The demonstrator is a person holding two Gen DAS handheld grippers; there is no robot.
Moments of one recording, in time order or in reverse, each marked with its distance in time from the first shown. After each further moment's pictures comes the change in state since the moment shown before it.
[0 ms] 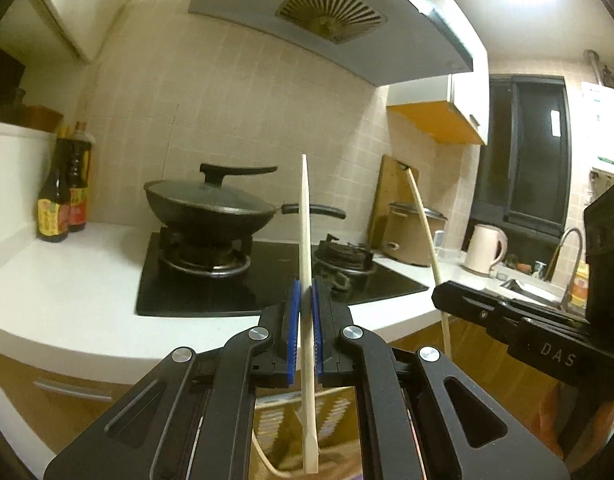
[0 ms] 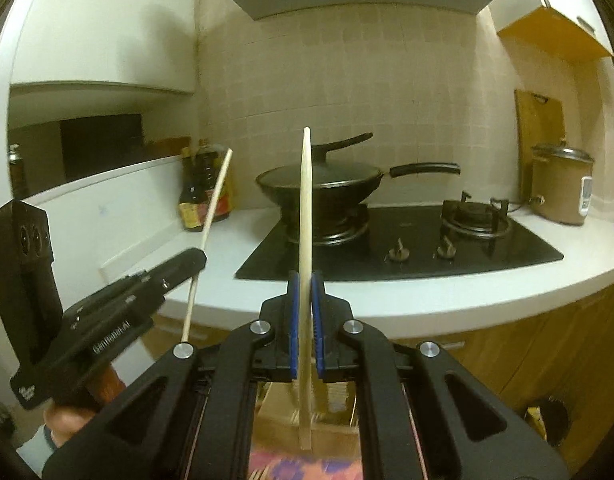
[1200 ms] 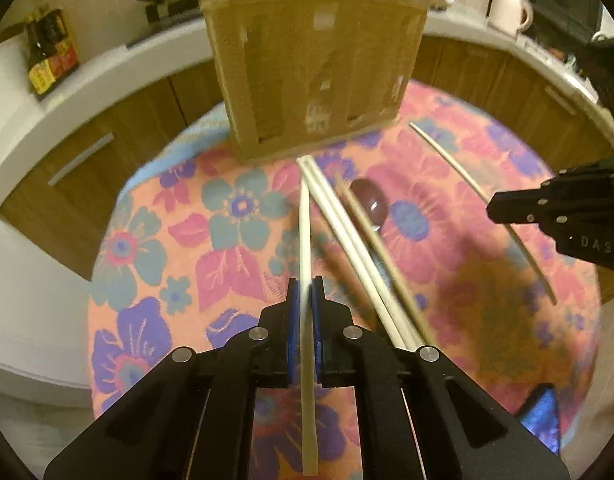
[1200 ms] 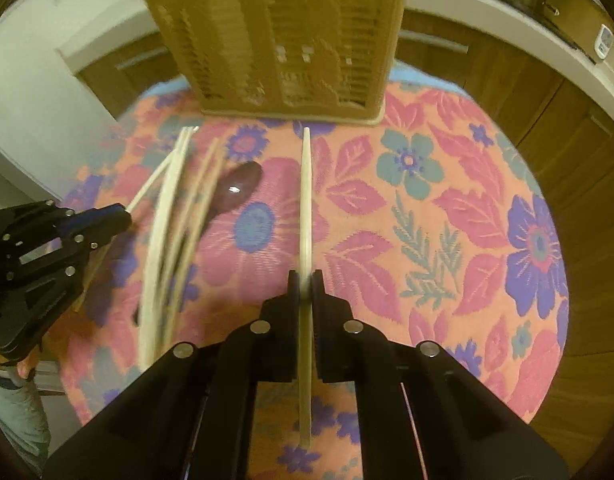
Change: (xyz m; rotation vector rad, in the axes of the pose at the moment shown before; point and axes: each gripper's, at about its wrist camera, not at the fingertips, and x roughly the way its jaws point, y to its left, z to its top) left arm -0.067 -0.023 -0.182 0.178 0.829 0.145; right arm -0.037 -0.013 -0.200 0.014 0.837 -0.040
